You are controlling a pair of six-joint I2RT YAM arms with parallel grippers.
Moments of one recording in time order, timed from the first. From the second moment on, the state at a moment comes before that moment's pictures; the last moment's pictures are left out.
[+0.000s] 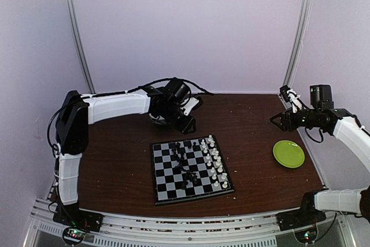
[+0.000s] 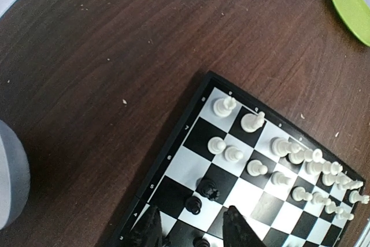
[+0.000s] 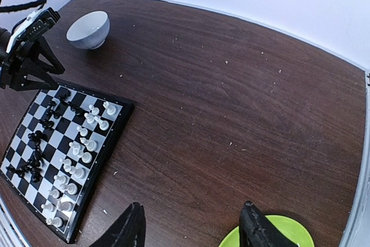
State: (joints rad) left arm -0.82 2.11 1.78 -0.61 0.13 -0.03; right arm 0.03 1.04 0.86 -0.48 -0.47 -0.24
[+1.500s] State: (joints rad) left arm -0.82 2.32 1.95 -0.76 0.30 0.30; right arm 0.05 1.21 0.90 -0.52 -0.47 -0.26
